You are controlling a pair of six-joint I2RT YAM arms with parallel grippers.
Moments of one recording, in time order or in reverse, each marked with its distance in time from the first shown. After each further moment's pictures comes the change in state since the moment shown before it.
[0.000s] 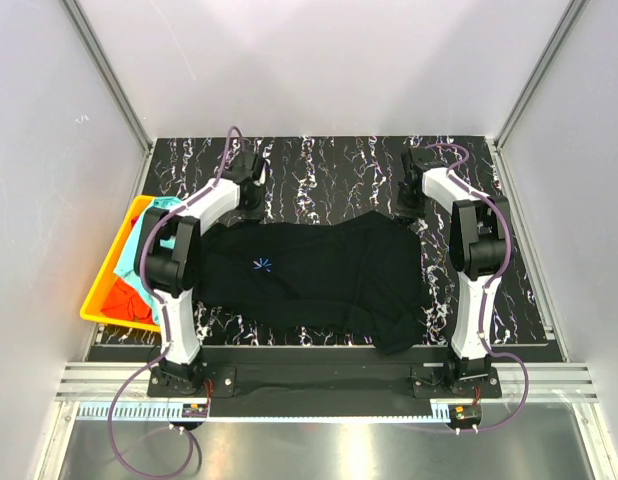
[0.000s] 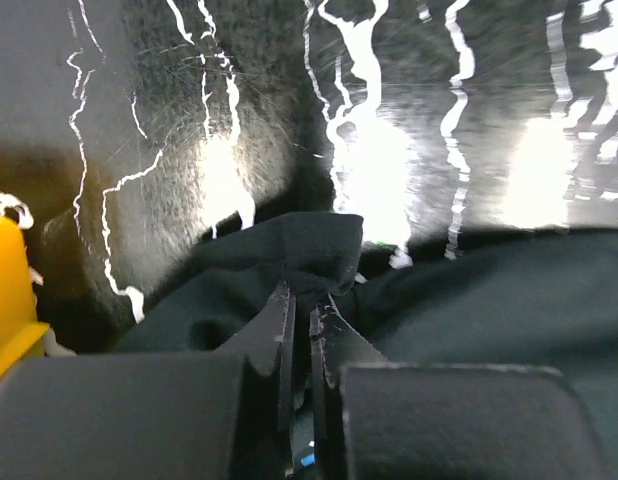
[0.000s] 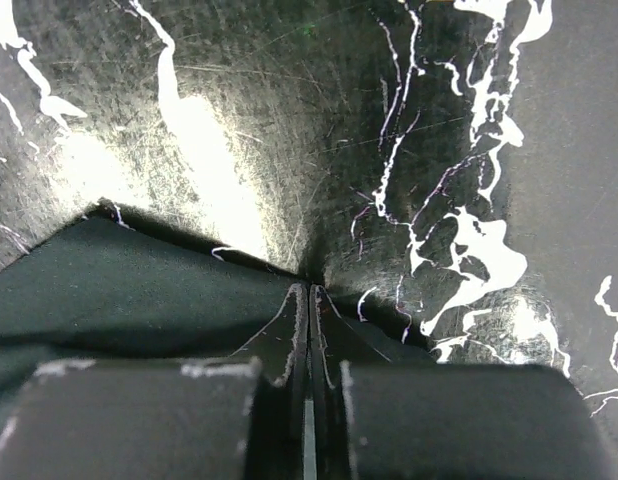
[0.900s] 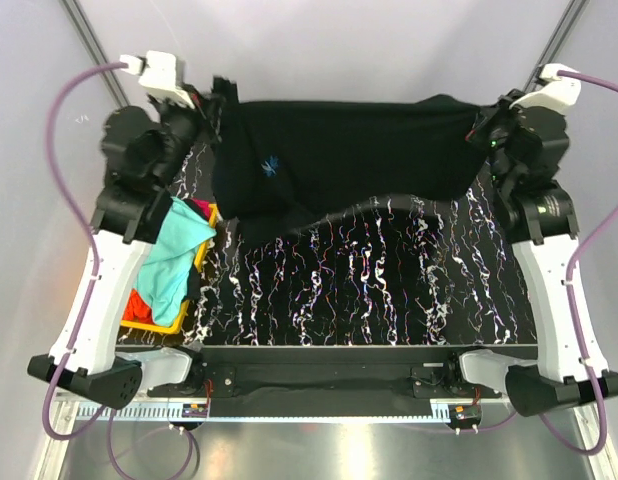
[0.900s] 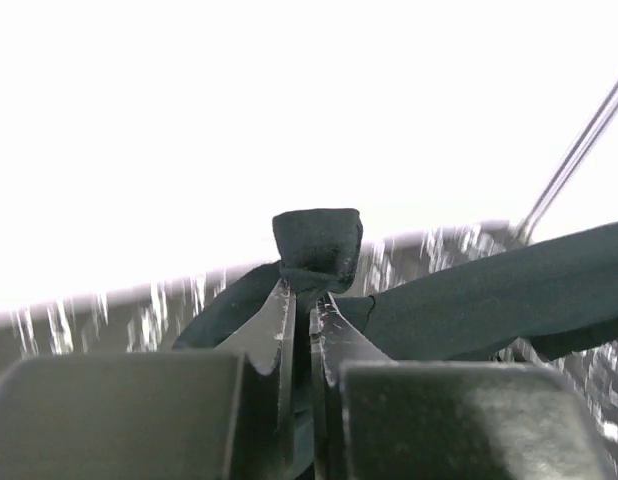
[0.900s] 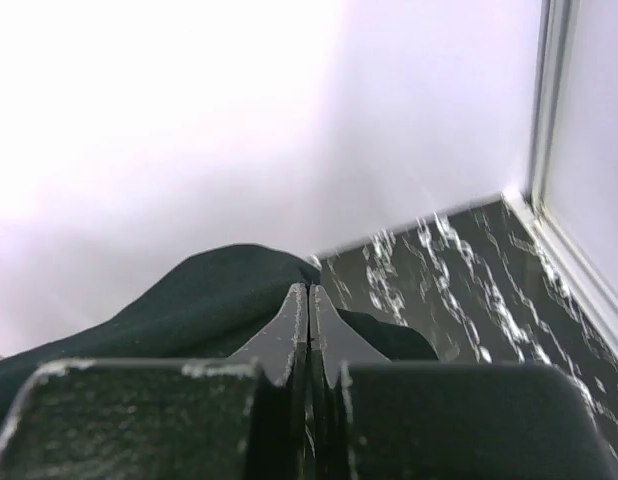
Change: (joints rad) left arm -0.021 -0.747 0.142 0.286 0.101 0.138; right arm 0.008 -0.922 -0.002 0.285 0.281 -0.021
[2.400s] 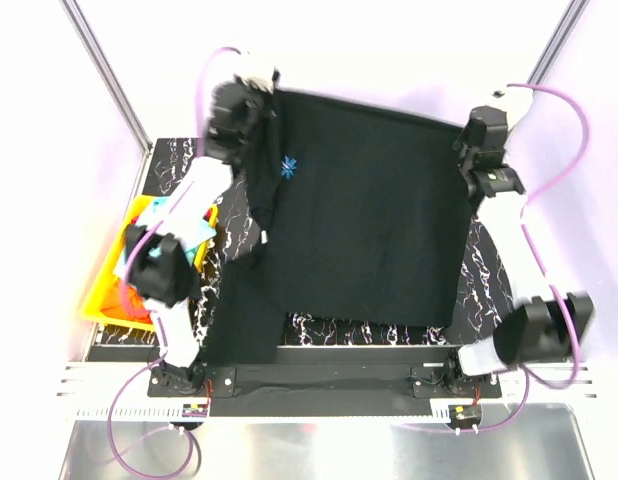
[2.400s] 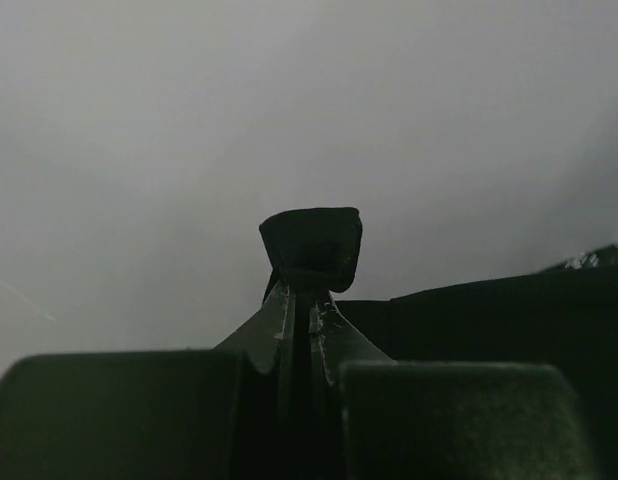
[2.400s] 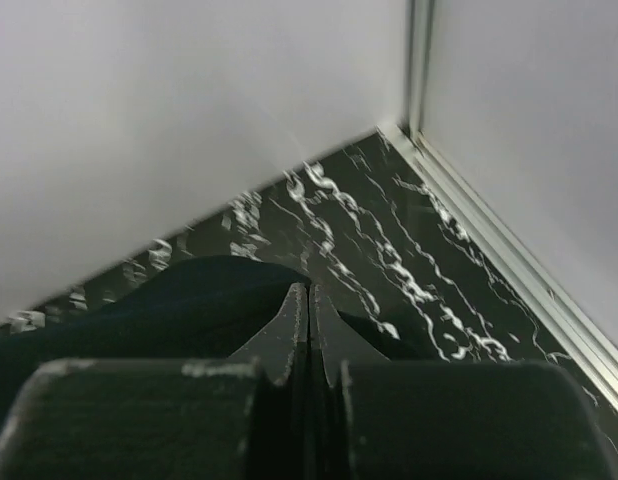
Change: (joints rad) left arm -0.005 0.595 0.167 0.501 -0.026 0.288; right arm -0.052 0.184 -0.174 0.234 0.201 -0.052
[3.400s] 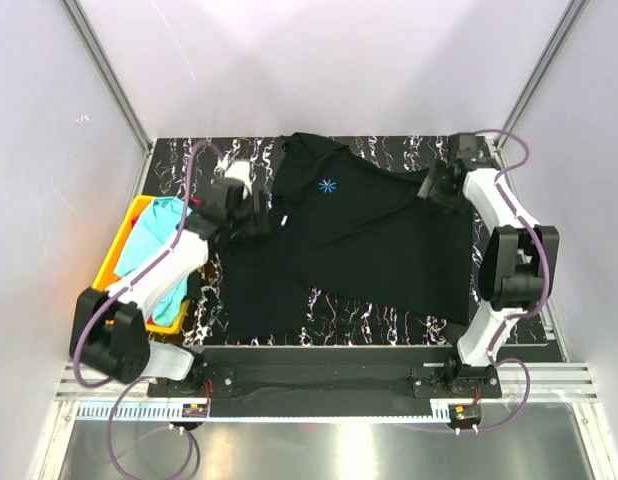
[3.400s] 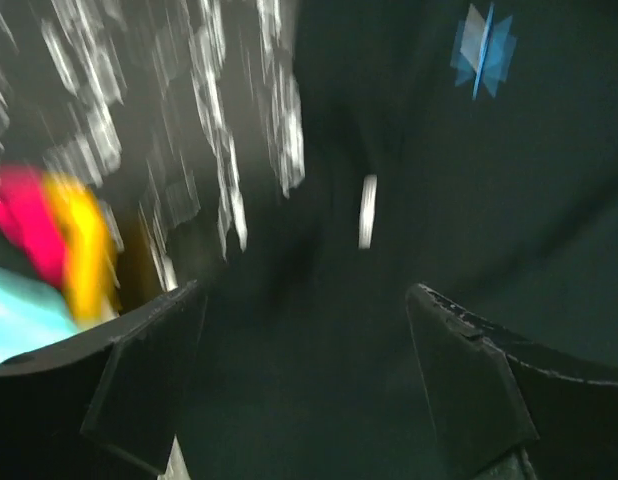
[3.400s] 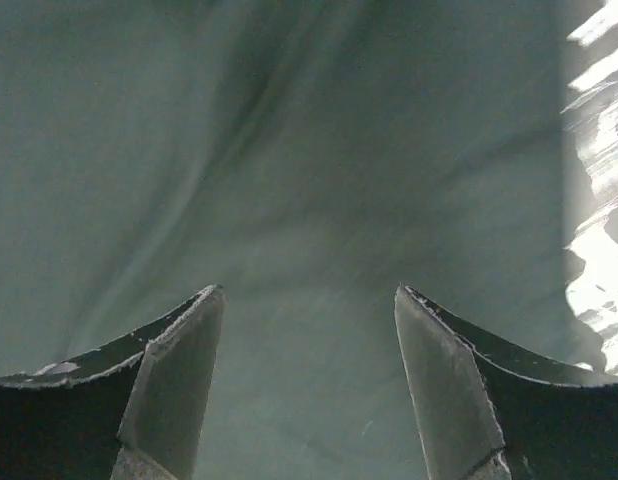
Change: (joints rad) left arm -0.057 -0.450 -0.760 -0.444 -0.142 -0.410; right arm -0.124 0.436 0.087 -0.489 -0.416 0.148
